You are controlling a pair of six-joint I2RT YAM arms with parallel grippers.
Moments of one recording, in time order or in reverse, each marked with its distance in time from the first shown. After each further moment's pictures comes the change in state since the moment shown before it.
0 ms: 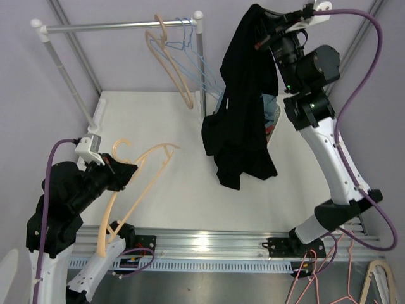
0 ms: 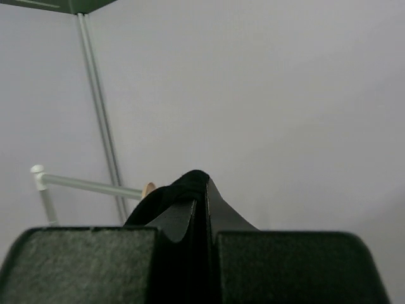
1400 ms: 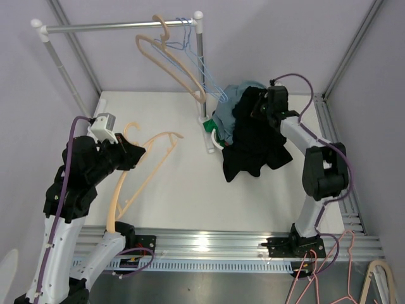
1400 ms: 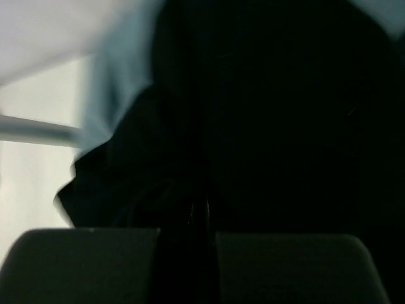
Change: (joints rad) left arm 0.000 0.174 -0.040 0.180 -0.025 0.031; right arm -0.278 0.309 -0.529 -0.227 -0.050 0.391
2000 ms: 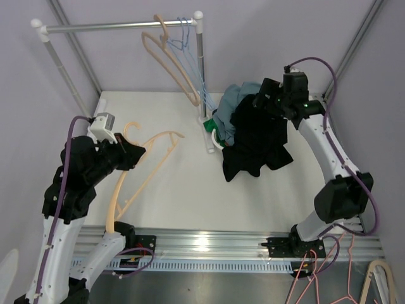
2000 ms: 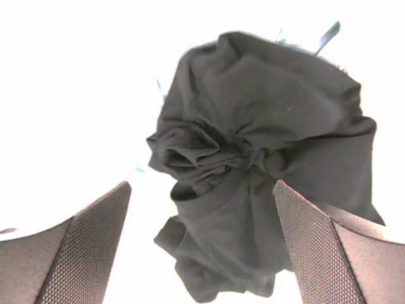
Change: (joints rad) left arm 0.001 -0.021 -0.002 -0.001 0.016 0.000; right arm 0.002 -0.166 0.151 -0.470 0.046 -0.087
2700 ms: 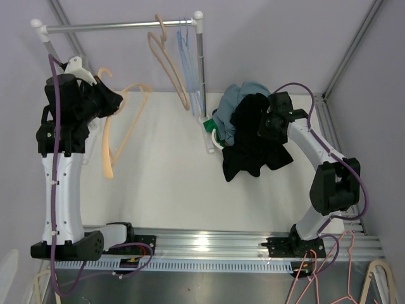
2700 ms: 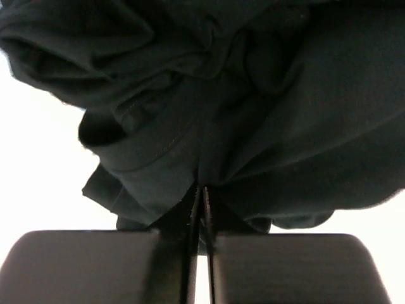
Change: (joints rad) left arm 0.262 0.491 0.503 0.003 -0.041 0.015; right arm 0.021 0.035 -0.157 -0.142 -0.034 -0.034
